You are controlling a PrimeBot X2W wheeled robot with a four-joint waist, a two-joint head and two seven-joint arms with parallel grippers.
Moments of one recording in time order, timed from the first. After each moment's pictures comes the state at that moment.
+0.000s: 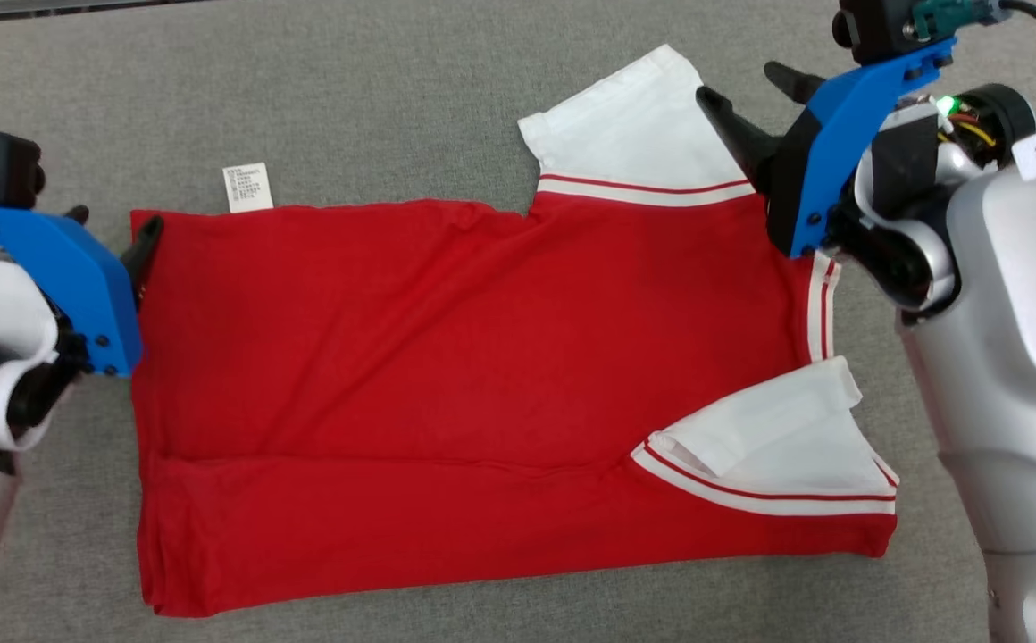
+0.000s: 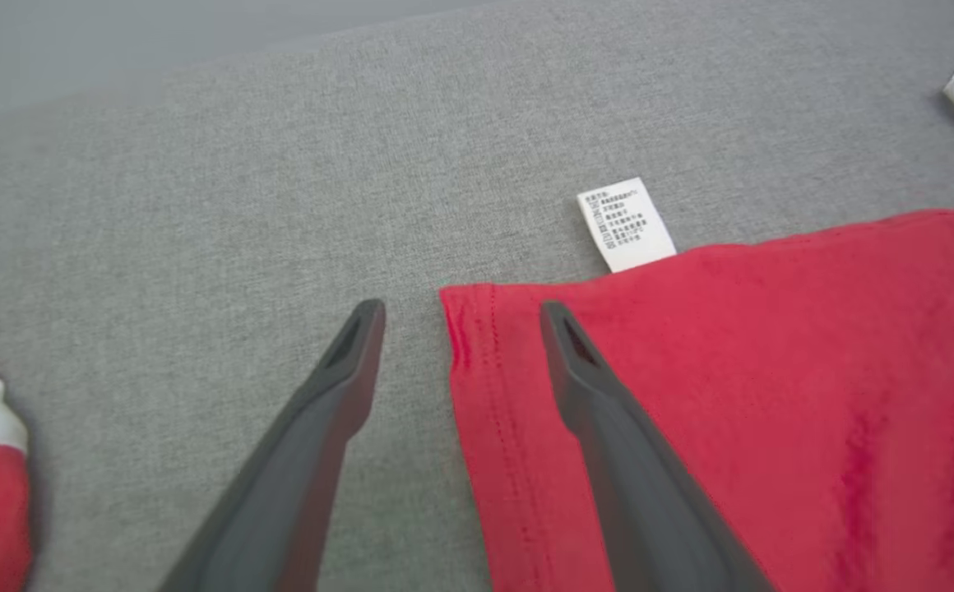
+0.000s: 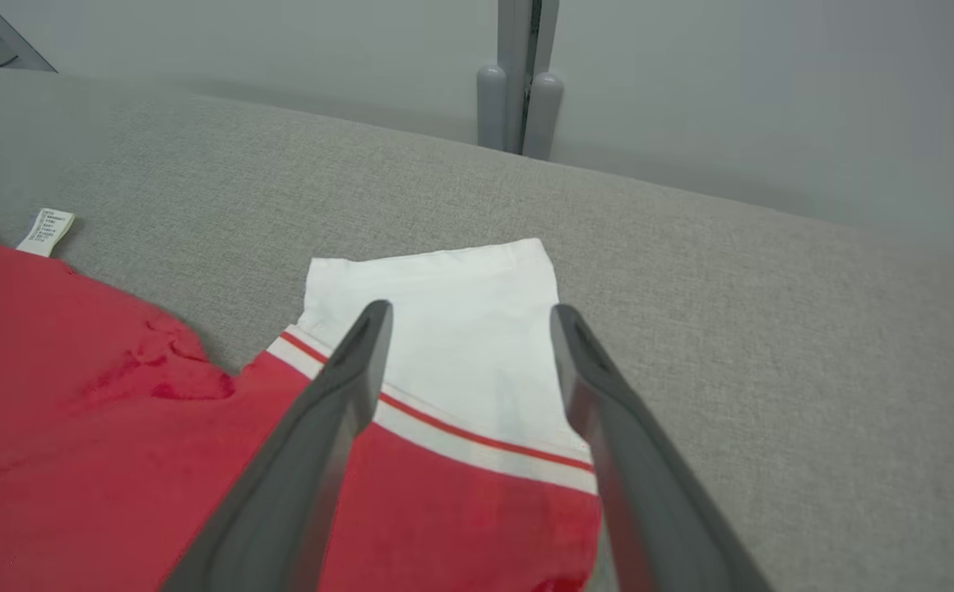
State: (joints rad) left arm -0.64 0.60 -0.40 0.28 -0.66 0.00 0.57; right arm -0.88 -0.18 0.22 0.37 0.36 0.13 0.61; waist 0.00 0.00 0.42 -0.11
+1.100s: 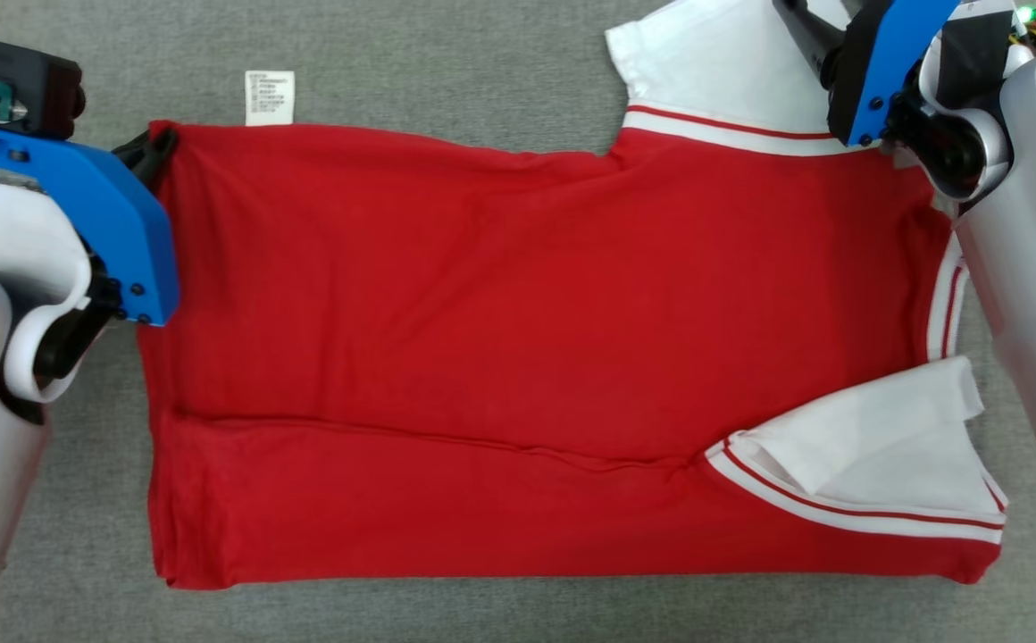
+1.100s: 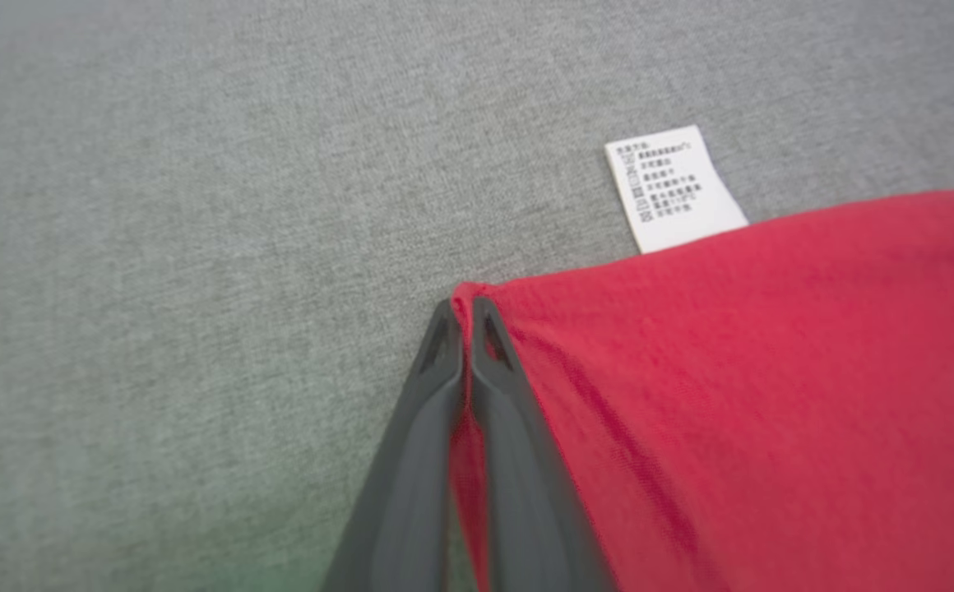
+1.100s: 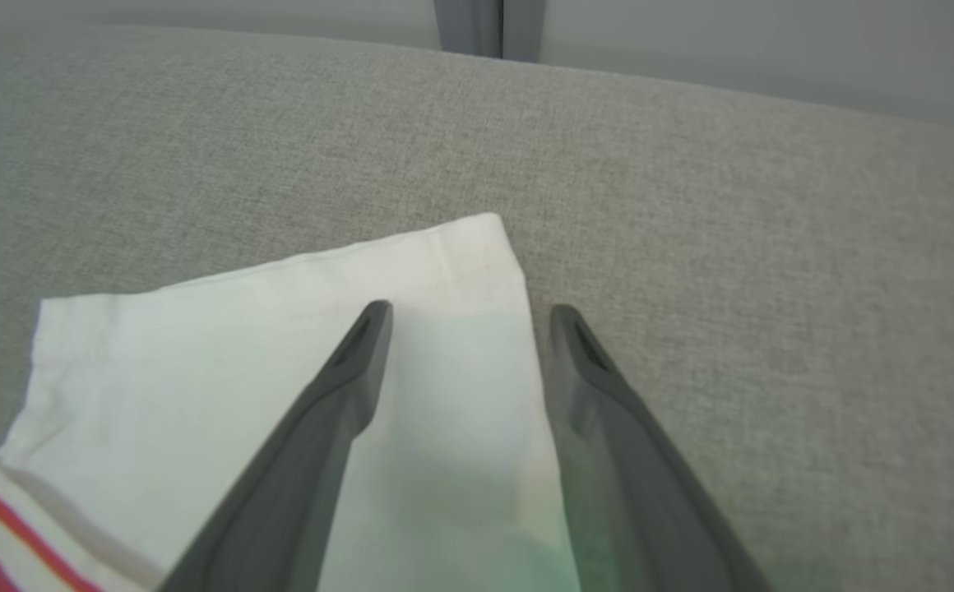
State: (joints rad) left arm -0.76 0.58 -0.46 0.25 -0.64 -0.03 0.58; right arm -1.18 -0.24 0.31 0.84 0.45 0.13 0.42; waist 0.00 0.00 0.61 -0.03
